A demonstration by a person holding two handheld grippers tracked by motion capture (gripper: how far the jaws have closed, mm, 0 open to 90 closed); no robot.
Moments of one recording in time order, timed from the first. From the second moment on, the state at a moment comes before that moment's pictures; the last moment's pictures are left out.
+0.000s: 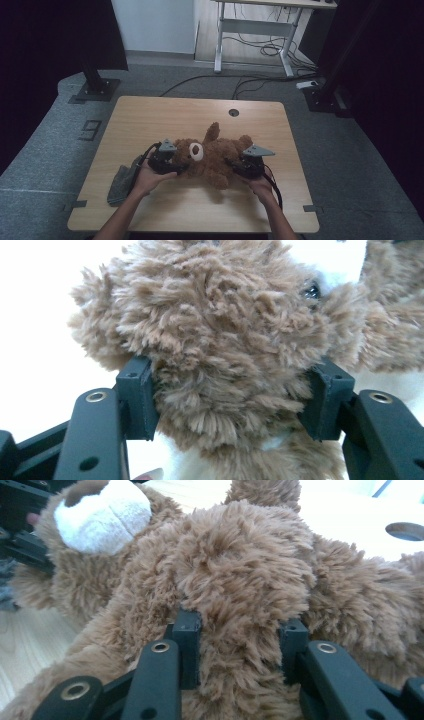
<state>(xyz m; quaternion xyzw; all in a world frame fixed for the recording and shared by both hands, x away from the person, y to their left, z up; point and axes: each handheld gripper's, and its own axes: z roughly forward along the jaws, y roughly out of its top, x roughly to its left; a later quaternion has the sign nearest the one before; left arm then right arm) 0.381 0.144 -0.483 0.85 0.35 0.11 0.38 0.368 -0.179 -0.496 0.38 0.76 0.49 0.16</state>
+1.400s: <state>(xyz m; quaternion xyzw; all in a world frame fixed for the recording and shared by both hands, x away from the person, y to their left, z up) 0.323 0.239 -0.458 0.79 0.42 0.14 0.42 0.372 -0.186 -0.512 0.40 0.74 0.51 0.16</state>
